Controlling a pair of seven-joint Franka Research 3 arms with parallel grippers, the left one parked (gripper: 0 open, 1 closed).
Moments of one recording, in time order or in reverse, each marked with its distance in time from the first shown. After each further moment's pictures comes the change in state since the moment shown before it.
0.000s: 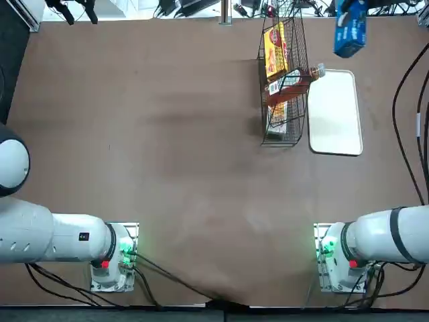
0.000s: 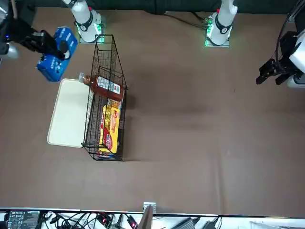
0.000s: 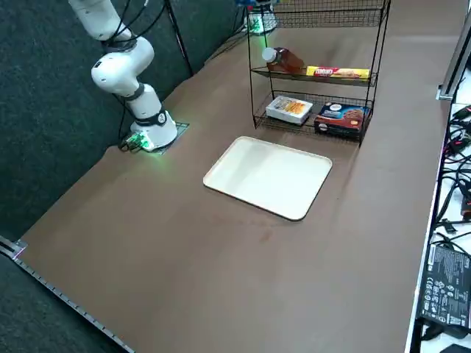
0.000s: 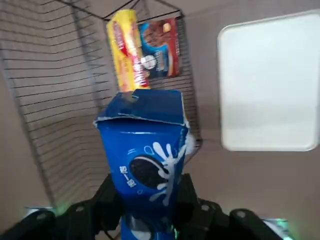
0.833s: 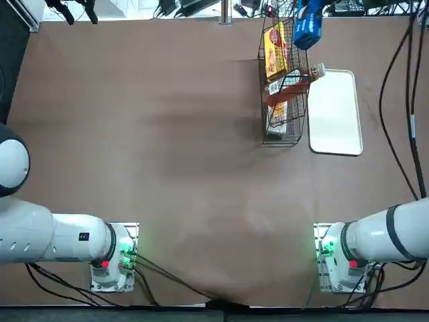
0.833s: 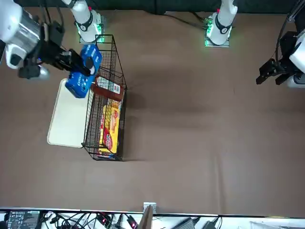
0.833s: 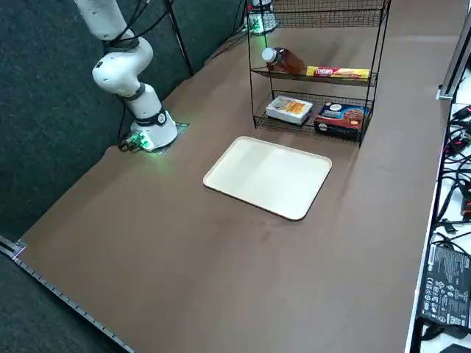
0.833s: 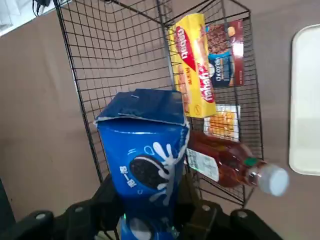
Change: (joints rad) arm 0.068 0.115 0.052 0.015 0.103 0.188 0.063
